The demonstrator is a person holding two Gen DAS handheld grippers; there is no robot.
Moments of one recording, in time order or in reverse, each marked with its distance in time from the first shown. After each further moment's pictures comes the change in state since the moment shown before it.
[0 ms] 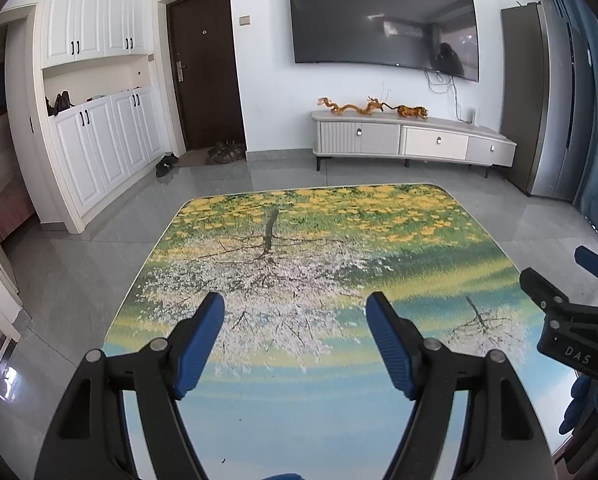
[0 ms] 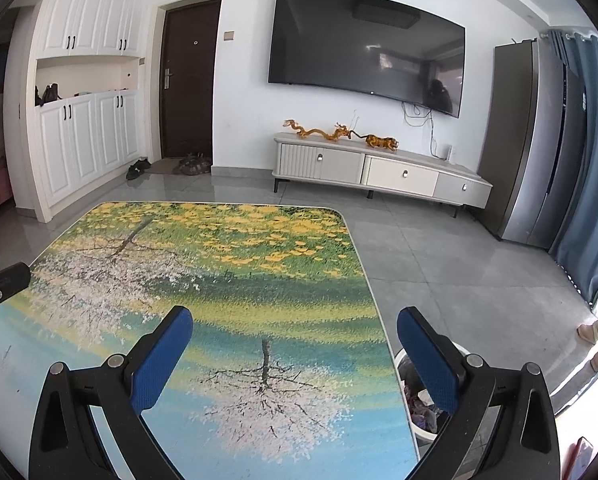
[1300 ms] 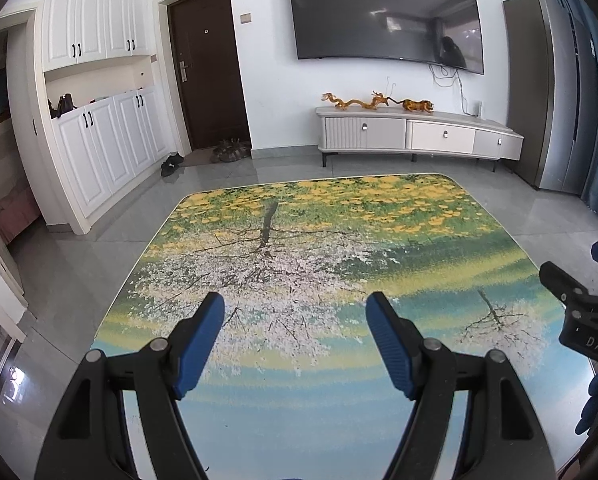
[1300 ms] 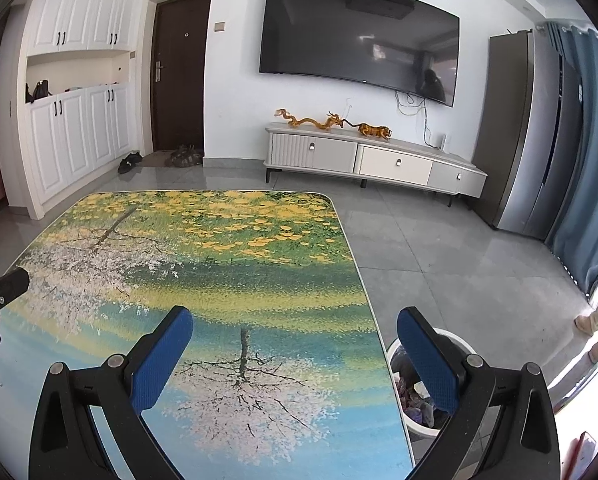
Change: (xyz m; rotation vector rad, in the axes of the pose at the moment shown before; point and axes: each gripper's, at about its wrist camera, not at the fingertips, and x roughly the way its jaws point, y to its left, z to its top) left arm 0.020 -0.013 -0.010 0.011 -0.005 0.034; right arm 0.014 -0.019 -0.010 0.020 0.030 -0.022
